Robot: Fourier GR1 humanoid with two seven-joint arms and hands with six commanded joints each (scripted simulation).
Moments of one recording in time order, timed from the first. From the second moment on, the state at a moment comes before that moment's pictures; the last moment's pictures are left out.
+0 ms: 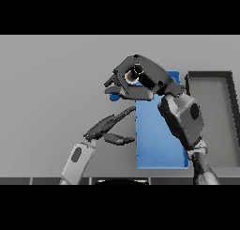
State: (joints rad) left arm -0.17 -0.09 -0.33 -1.59 -0.23 -0.47 0.13; right arm -1.04 -0.21 0.08 -1.72 -0.60 0.21 0.56
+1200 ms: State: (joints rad) left arm -0.13 -0.07 -0.35 -1.63 -0.24 -0.47 0.10; right arm -0.45 -0.52 0.07 -1.61 -0.42 -0.01 0.61
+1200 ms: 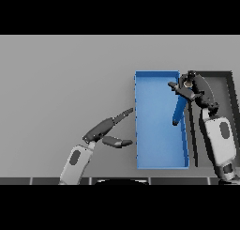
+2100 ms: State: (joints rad) left arm -0.12 -0.07 -0.35 -1.65 -0.25 -0.47 0.12; right arm -0.75 -1.01 0.98 -1.47 -0.86 -0.30 0.61
